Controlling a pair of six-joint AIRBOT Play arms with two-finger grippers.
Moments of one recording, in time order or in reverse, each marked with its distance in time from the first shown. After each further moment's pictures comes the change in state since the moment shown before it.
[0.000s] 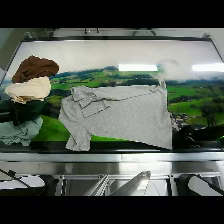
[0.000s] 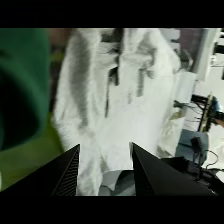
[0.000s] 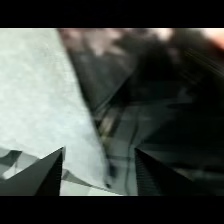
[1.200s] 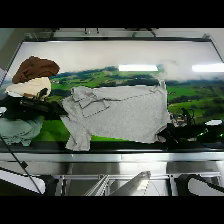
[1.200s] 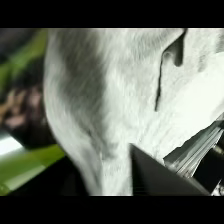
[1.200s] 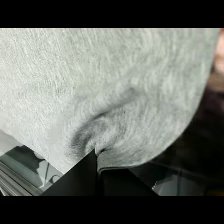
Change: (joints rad) left arm -0.487 -0.266 0.145 0.206 0.123 -0.074; right arm 0.213 -0.112 -0.061 0.288 -0.135 -0.106
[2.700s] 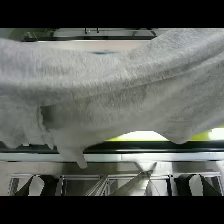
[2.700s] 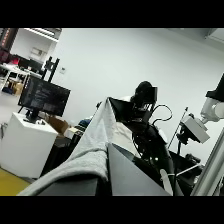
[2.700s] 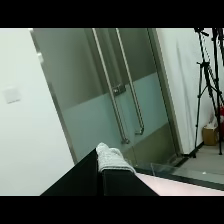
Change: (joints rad) left arm 0.517 0.986 0.108 -1.419 -0.452 -0.031; right arm -0.488 0.626 0.894 0.932 0.309 -0.053
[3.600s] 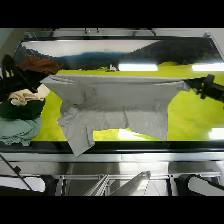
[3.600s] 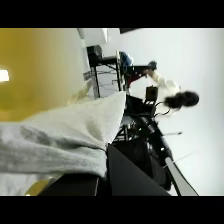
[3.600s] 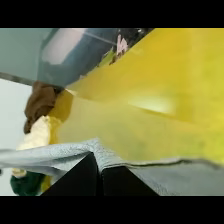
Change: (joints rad) left arm -0.369 -0.869 0.013 0.718 0.240 0.093; right arm 0.332 -0.650 -0.457 -0.360 -0.240 -0.160
